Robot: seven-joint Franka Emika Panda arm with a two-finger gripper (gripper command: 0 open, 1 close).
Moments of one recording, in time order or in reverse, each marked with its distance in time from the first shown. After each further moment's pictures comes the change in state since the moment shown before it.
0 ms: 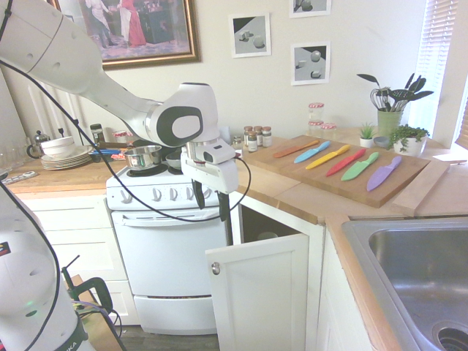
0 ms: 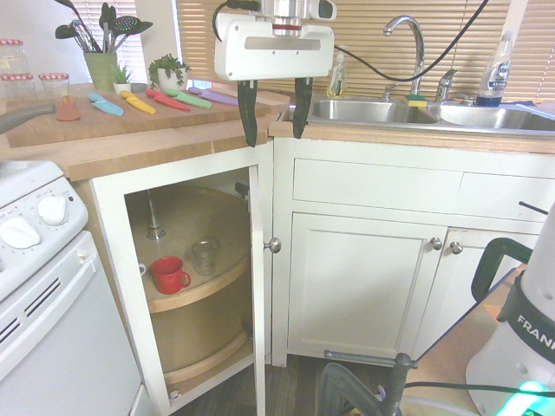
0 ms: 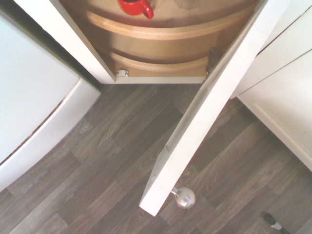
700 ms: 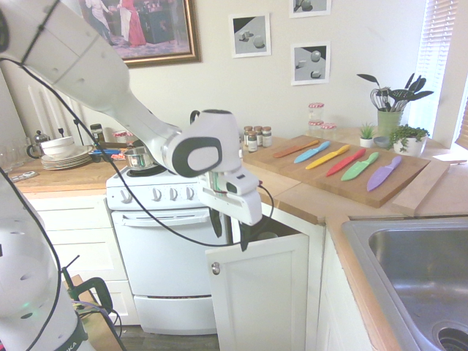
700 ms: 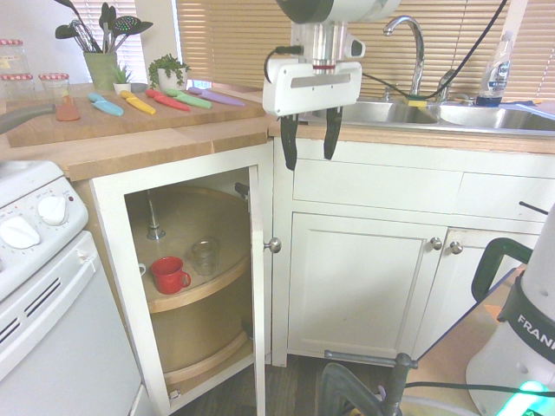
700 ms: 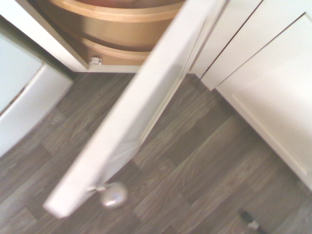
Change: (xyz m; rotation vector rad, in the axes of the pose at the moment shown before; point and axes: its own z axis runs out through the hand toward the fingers) arm 0.057 0.061 0.067 -0.013 0.010 -0.059
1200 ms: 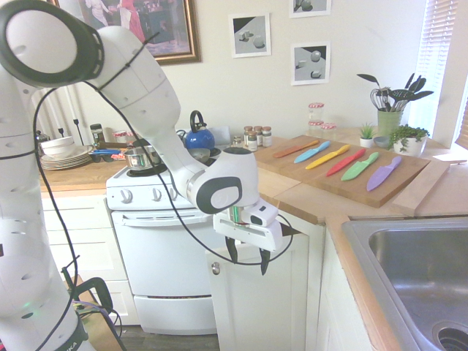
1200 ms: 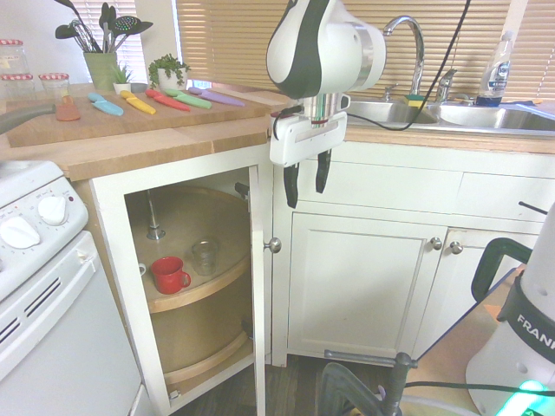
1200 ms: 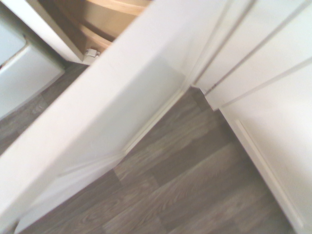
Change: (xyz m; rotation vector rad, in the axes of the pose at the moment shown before) arm 0.034 -0.016 0.088 -0.003 0.017 -0.177
